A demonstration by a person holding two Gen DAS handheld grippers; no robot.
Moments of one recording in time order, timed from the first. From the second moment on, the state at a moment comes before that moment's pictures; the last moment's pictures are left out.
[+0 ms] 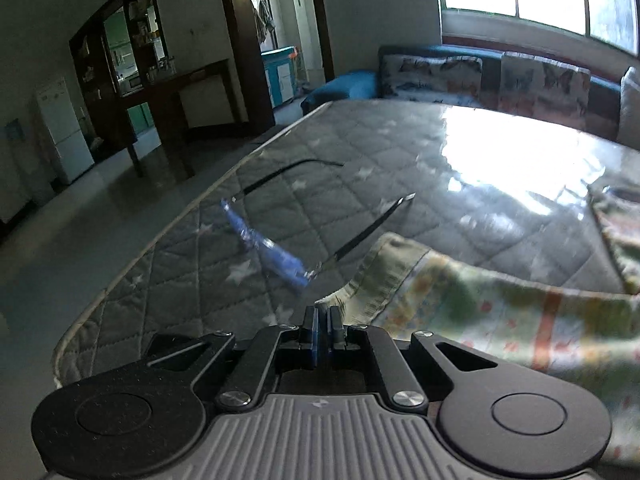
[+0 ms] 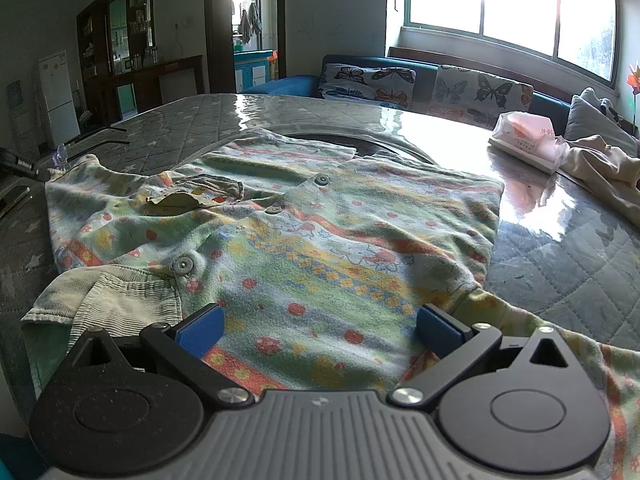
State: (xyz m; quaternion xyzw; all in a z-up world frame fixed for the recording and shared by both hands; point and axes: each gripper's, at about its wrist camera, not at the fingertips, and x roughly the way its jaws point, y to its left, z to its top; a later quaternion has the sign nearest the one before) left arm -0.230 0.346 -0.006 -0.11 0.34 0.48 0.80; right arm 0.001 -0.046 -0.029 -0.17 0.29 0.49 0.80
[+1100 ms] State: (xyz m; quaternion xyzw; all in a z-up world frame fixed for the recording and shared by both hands) left arm -0.133 0.278 -0.014 -0.15 0.32 0.28 0.89; right arm 0.001 -0.047 -0.029 -0.17 0.29 0.49 0.80
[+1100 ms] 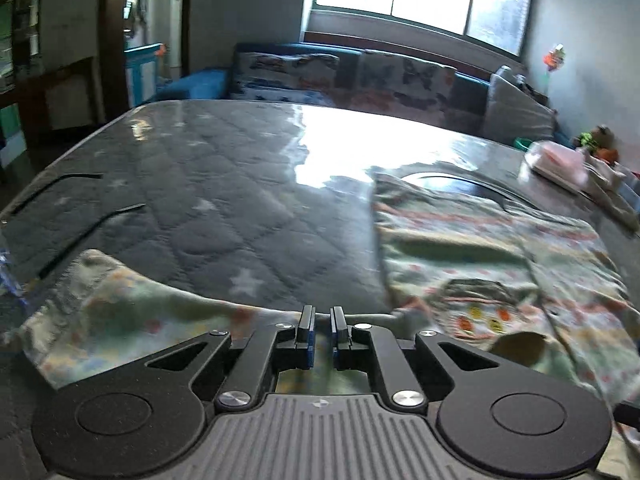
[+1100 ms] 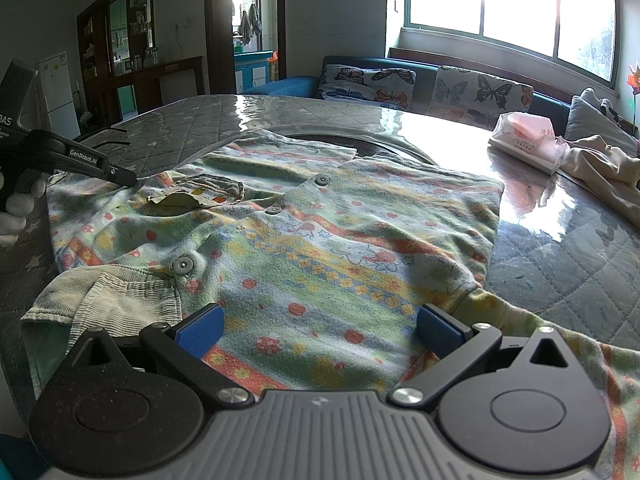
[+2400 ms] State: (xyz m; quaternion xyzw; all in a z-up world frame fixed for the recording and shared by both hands) left arm -0.078 0.175 -0.013 0.01 0.34 0.20 0.92; right arm 0.000 -0.047 -0.029 -0.17 0.29 0.49 0.80
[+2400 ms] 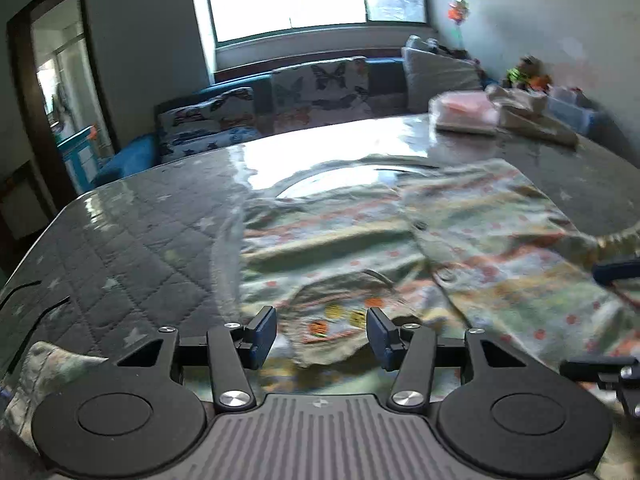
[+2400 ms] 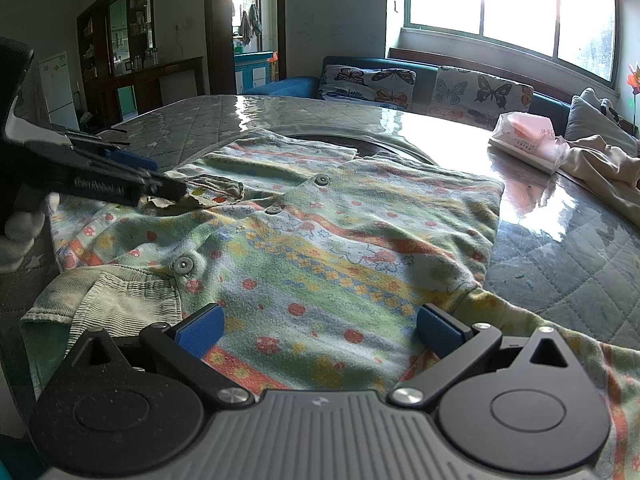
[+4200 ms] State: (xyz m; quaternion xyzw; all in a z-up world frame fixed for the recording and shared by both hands) left arm -0.155 0.149 0.001 -0.05 0.32 0.10 0.94; right arm 0.010 -0.090 -0.011 -0.16 0.30 0.48 0.81
